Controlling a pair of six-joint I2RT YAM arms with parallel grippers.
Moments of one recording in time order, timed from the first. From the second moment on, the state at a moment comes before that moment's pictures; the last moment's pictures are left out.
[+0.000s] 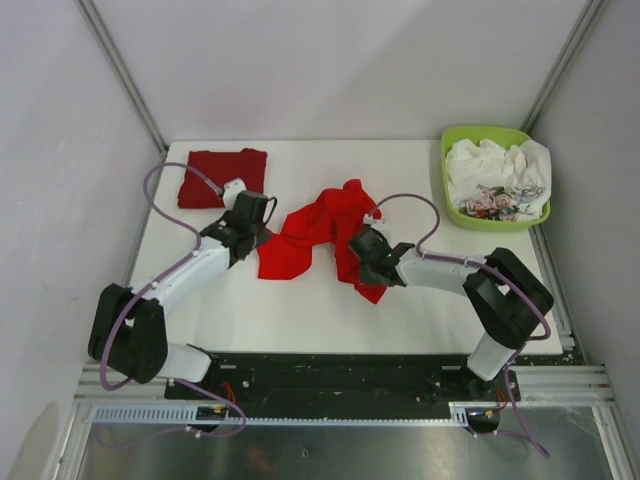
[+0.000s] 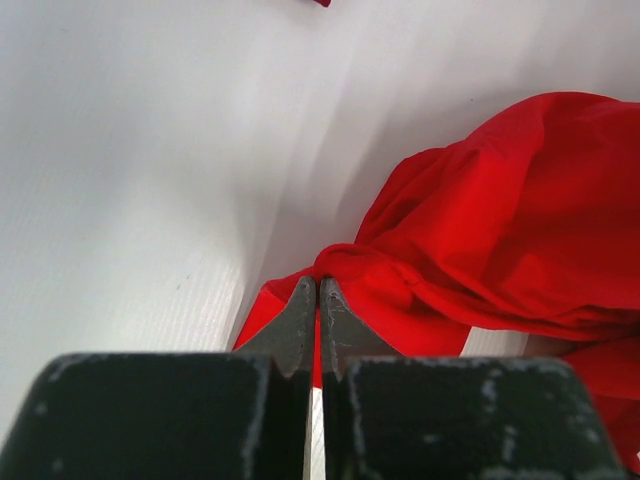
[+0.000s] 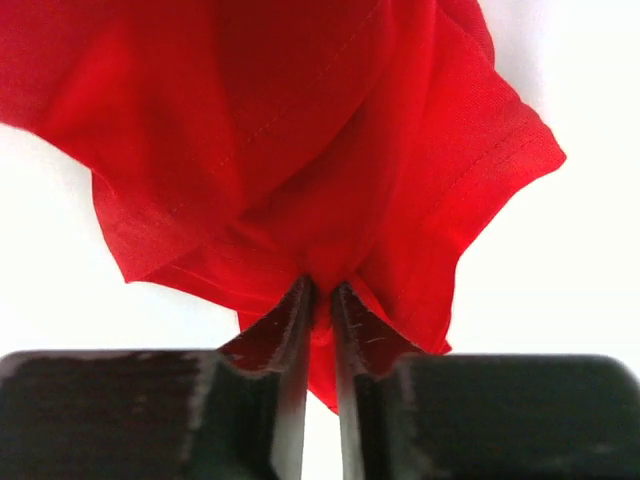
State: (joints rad) left arm -0.42 1.39 0.93 -0.37 -0.40 -0.70; right arm 0.78 1.68 0.94 -0.31 0.30 0.70
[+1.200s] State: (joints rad) left arm -0.42 1.77 1.56 -0.42 -0.29 -0.33; right arm 0.45 1.26 0.97 -0.62 0.34 0.66
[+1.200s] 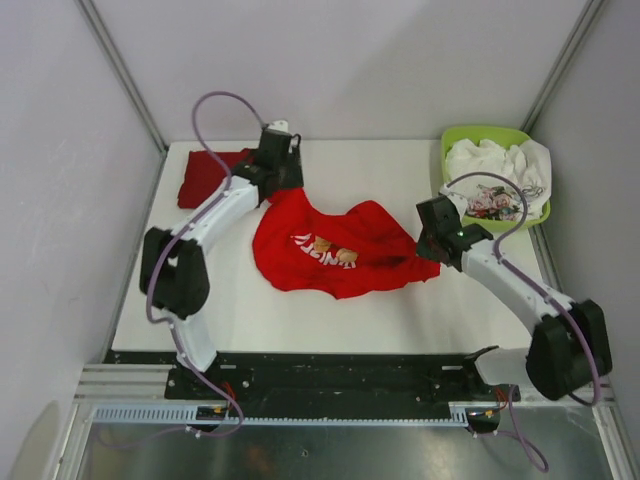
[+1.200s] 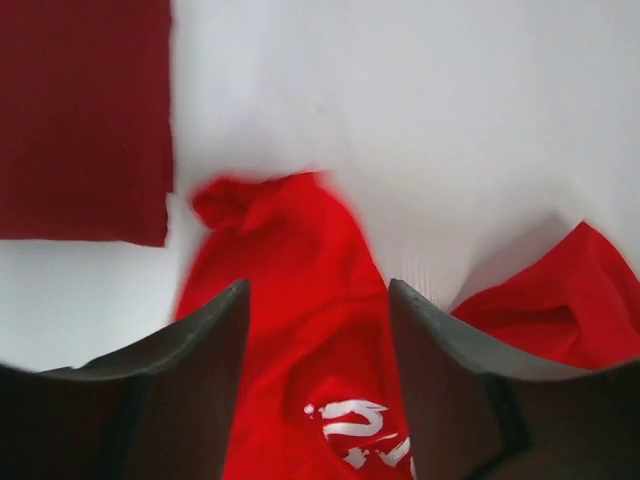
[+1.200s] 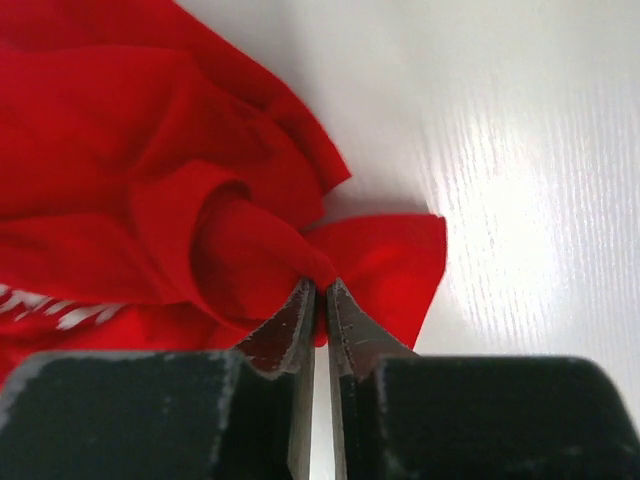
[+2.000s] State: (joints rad) left arm -0.84 1.64 1.21 -0.31 0.02 -0.51; right arm 0.28 1.36 0.93 -0.45 0.20 0.59
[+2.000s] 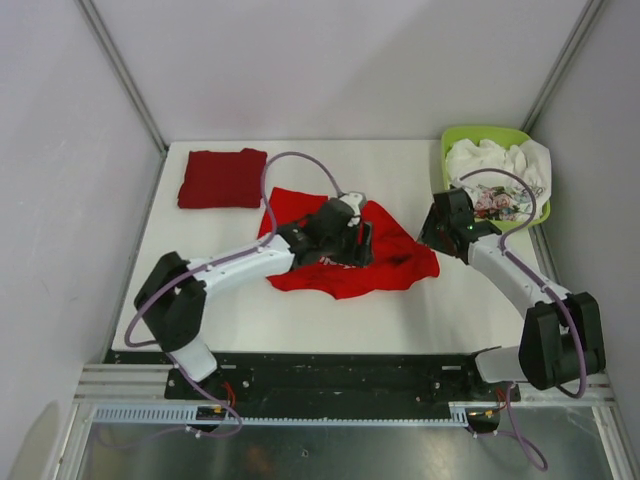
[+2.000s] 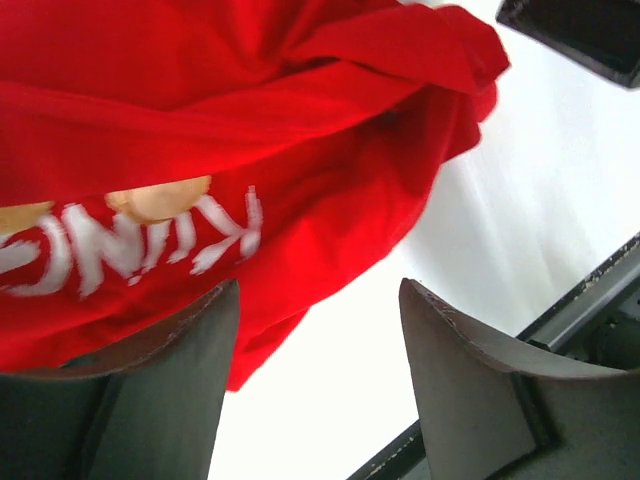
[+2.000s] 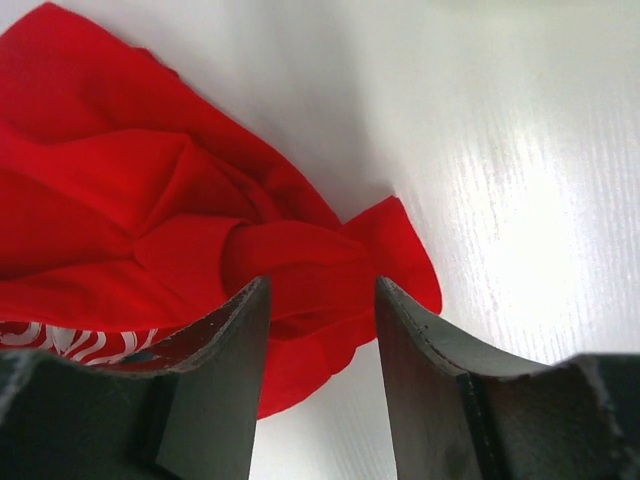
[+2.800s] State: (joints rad) left arm -0.99 1.80 1.13 -0.11 -0.06 -0.60; right arm 0.30 1.43 0.93 -0.36 0.06 0.52
